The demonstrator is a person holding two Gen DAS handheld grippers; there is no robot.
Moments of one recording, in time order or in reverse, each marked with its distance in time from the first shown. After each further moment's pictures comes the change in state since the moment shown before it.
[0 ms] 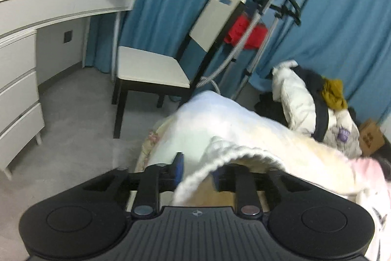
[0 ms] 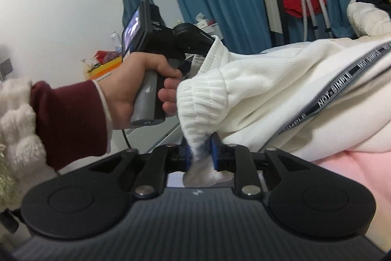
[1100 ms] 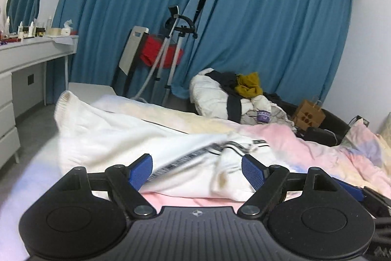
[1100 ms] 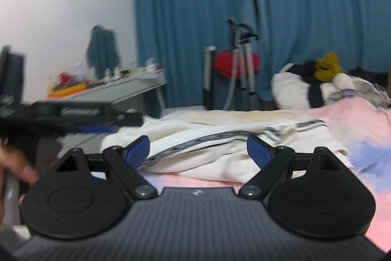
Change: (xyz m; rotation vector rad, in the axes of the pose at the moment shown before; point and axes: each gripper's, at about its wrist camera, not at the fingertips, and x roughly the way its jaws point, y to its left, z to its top) left arm -0.306 -0.283 -0.212 0.176 -0.160 -0.214; right arm -0.273 -0.066 0.027 -0.144 -0.224 -0.335
